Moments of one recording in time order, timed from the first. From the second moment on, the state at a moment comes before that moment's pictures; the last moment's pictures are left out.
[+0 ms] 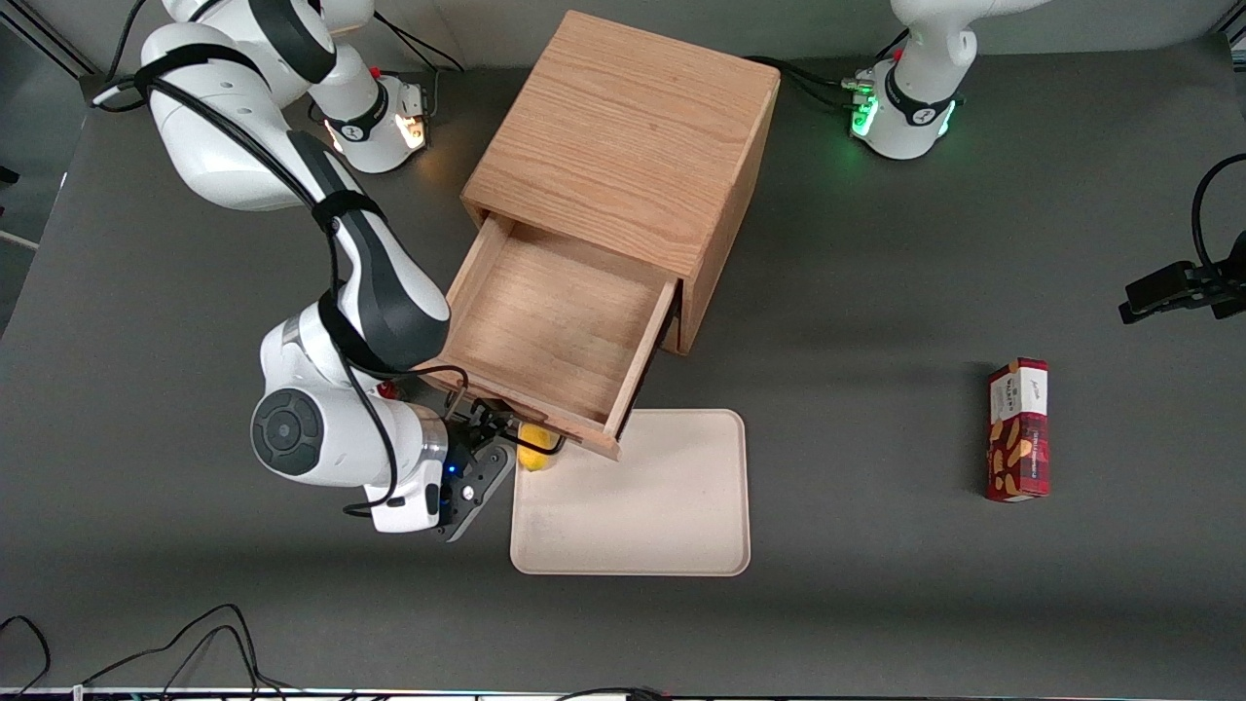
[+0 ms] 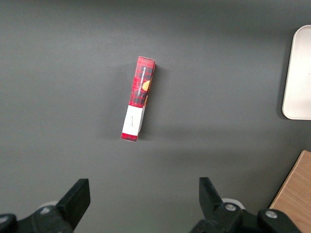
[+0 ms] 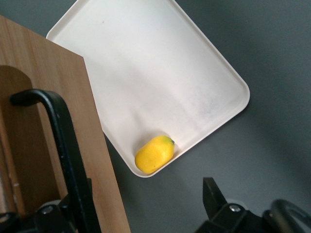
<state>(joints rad) 0.20 0.85 0.29 -0.97 0.04 1.78 -0.47</state>
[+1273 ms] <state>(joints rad) 0.20 0.84 0.28 -0.86 0.03 1.63 -0.47</state>
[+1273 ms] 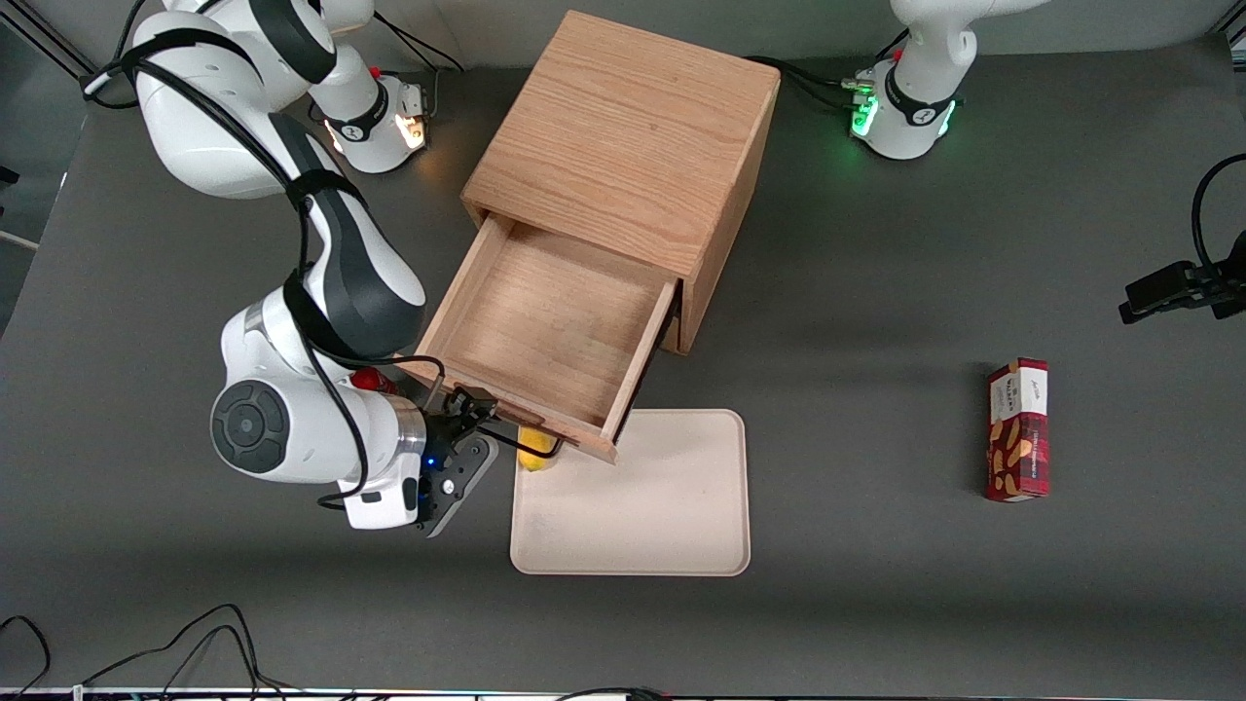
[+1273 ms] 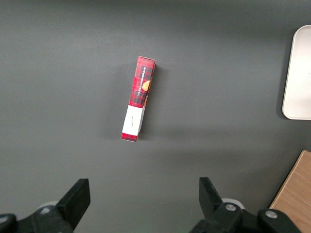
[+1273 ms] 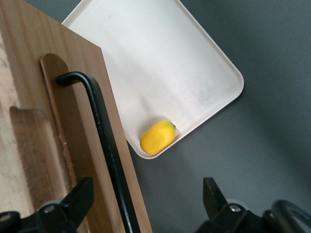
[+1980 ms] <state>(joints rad) 0.14 0.62 0.28 -0.86 0.04 1.45 -0.46</state>
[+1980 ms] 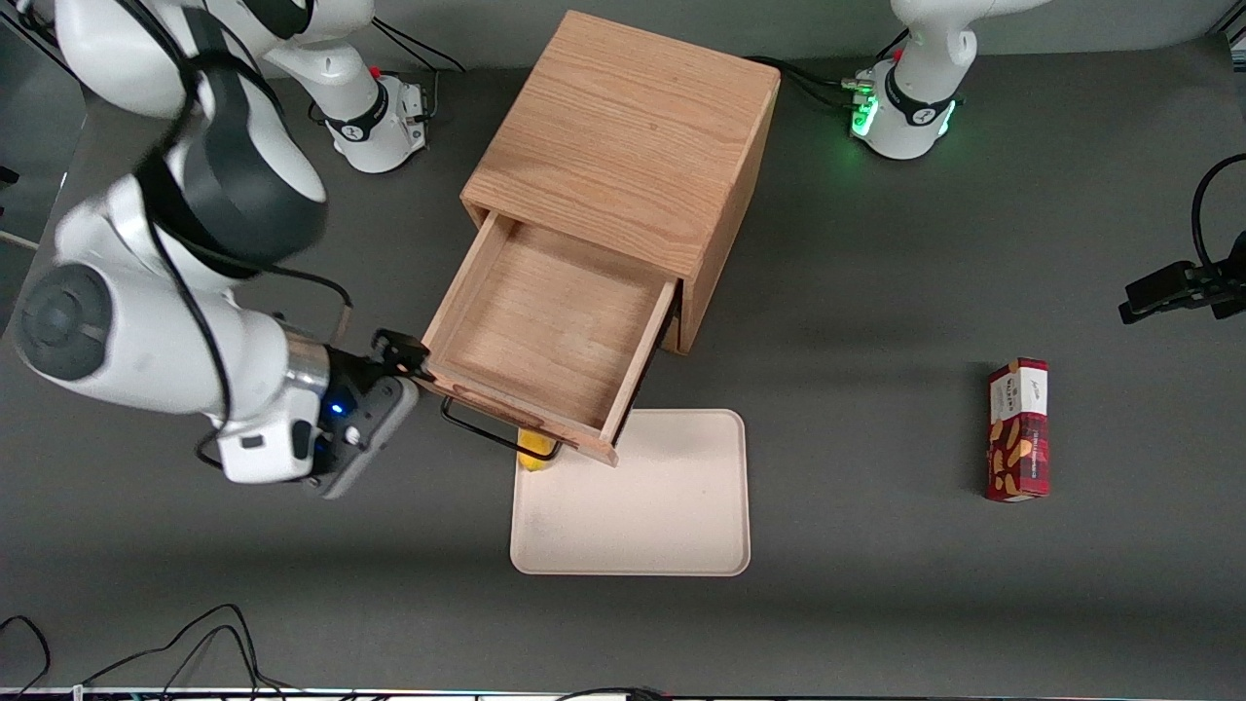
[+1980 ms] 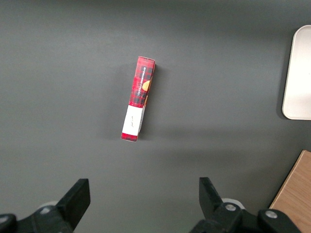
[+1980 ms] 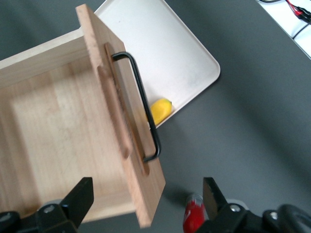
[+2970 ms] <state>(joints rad) -0.05 -0.15 0.28 -1.69 0.07 1.62 -0.20</state>
